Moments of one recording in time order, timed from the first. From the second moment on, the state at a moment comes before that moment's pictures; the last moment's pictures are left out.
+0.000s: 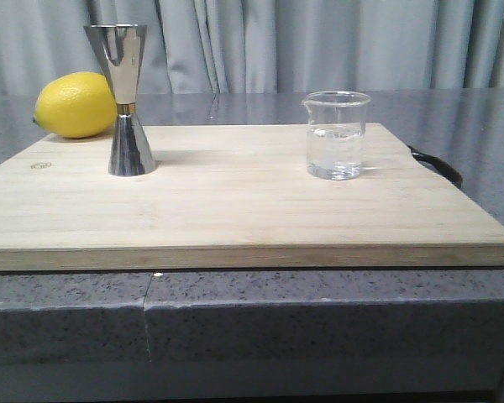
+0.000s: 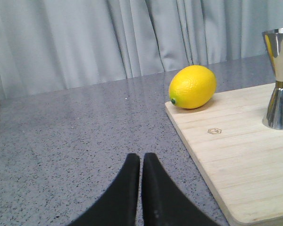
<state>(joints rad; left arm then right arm) -0.16 0.00 0.00 -0.02 0.07 0.13 0.11 -0.01 0.02 -0.12 0.08 0.28</state>
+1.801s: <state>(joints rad) -0.16 0.60 -0.50 -0.77 0.45 0.61 0.11 0.80 -0.68 0.16 0.43 0.00</state>
